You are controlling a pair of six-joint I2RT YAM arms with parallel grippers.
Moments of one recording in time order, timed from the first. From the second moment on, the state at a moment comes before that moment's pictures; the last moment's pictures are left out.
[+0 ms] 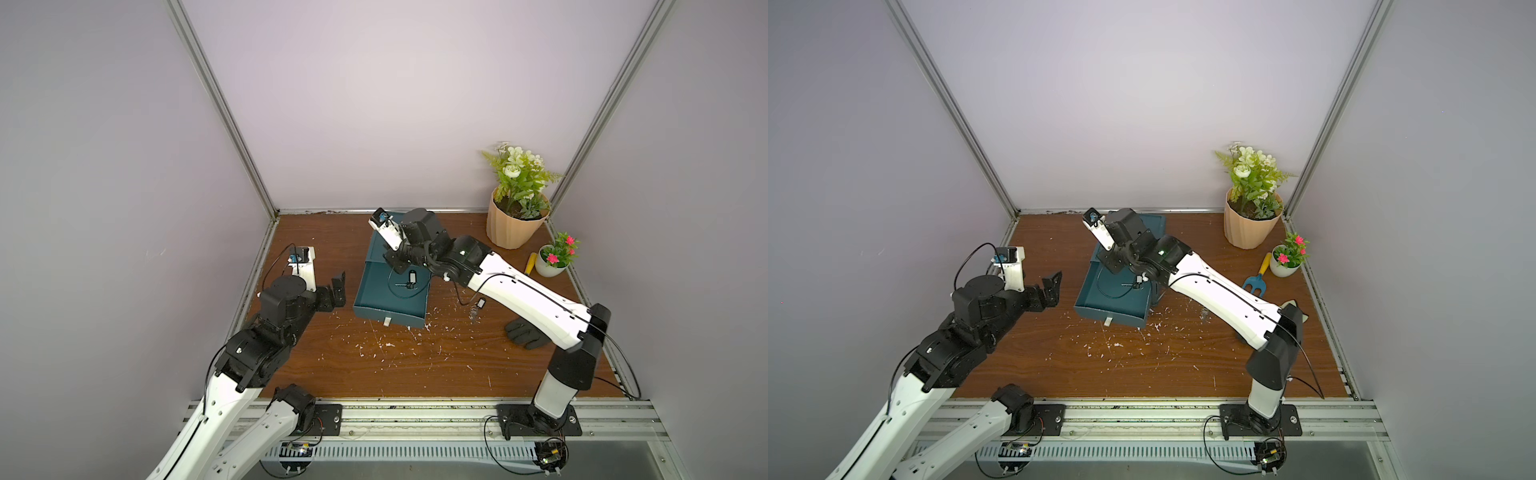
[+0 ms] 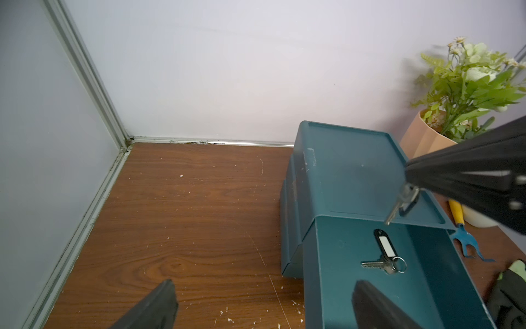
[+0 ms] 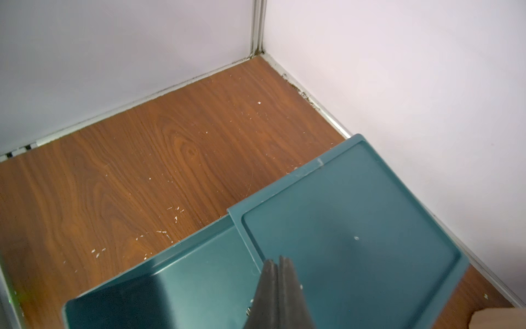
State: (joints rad) left arm -0.48 0.70 0.97 -0.64 -0.27 -0.25; right arm 0.95 1.69 1.83 -0.65 0.26 -0.10
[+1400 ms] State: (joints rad) left arm -0.60 1.09 1.12 -0.47 0.21 -0.12; right arm 0.61 0.99 0.89 -0.72 0.29 0.48
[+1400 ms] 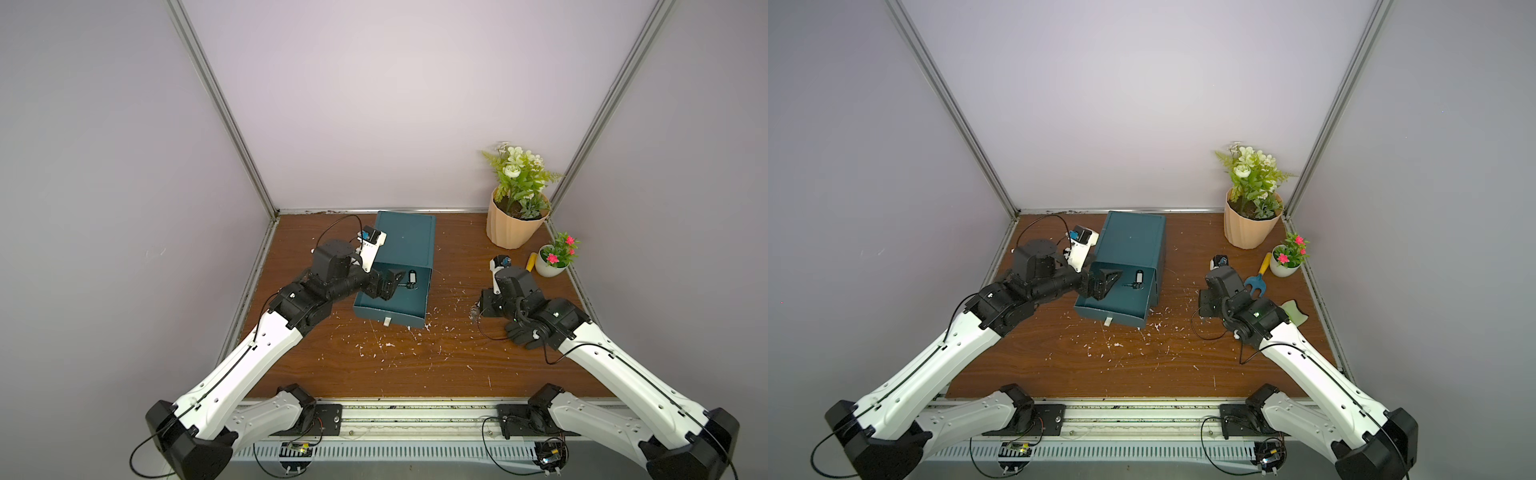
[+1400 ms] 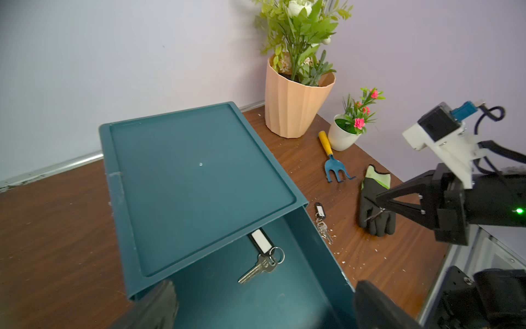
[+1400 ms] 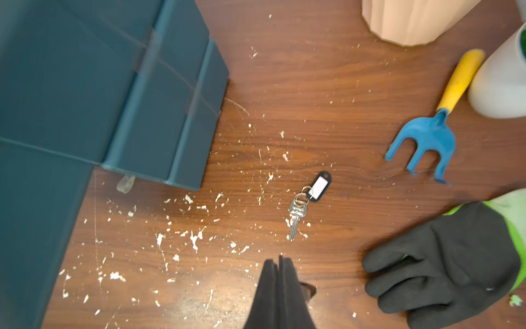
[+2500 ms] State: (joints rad) left arm -0.84 1.24 1.29 -0.43 0.36 -0.11; right arm 0.50 1.05 0.77 -0.50 0.11 0.46
